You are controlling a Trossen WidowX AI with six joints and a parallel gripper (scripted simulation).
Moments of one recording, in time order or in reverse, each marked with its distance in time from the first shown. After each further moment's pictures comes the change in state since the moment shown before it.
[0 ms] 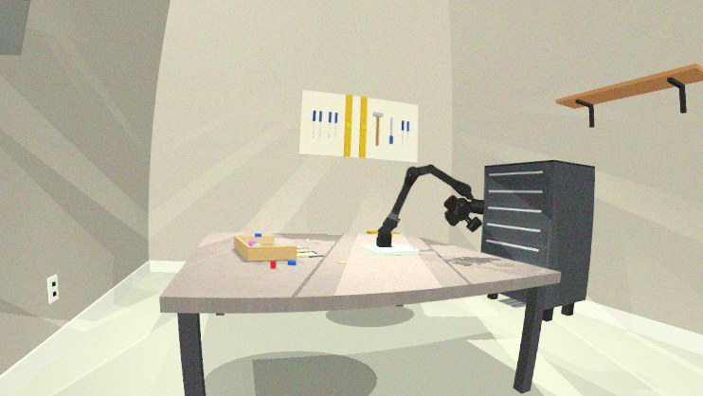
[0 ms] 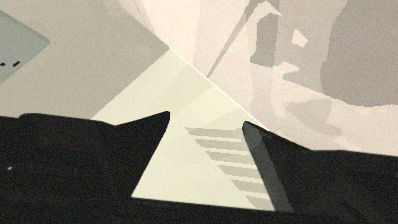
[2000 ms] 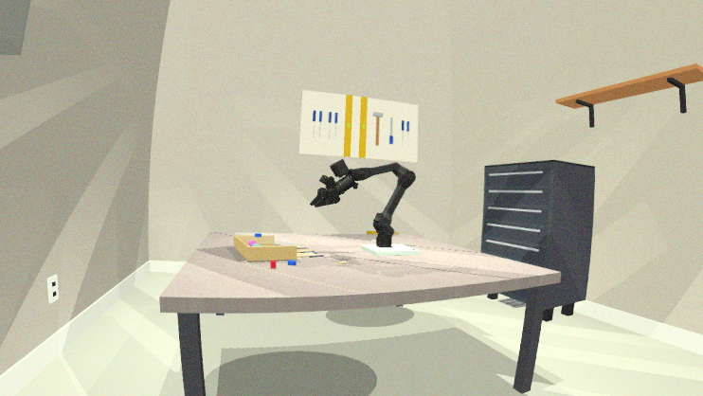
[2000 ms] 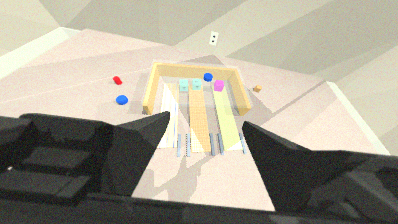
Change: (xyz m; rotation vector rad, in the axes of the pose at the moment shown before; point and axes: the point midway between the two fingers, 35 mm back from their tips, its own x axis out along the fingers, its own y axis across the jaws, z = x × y) arm 0.035 0.511 0.351 -1.845 -0.864 -0.600
